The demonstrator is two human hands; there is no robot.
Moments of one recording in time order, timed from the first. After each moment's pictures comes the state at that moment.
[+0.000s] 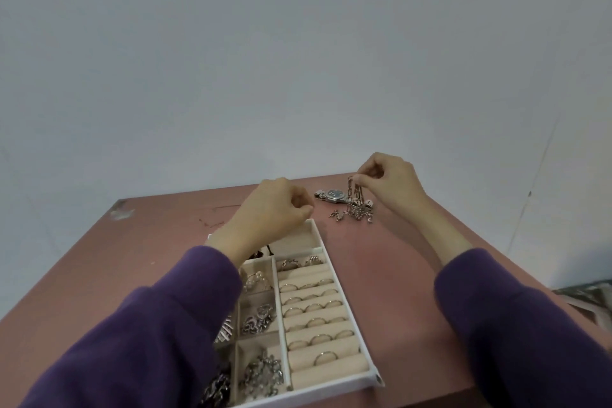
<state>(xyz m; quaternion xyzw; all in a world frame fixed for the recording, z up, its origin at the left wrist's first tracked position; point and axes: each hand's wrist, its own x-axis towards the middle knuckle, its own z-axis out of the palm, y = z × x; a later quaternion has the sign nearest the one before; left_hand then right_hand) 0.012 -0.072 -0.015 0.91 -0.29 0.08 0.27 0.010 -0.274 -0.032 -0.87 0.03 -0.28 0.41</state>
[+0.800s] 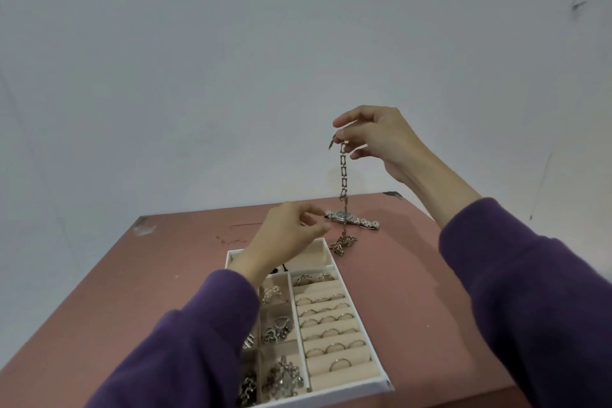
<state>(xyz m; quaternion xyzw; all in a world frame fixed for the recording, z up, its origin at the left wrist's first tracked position) 0.009 -0.063 -0.019 0.87 -0.28 0.05 0.40 -0.017 -0.223 0.079 -0.78 -0.05 -0.23 0.58</state>
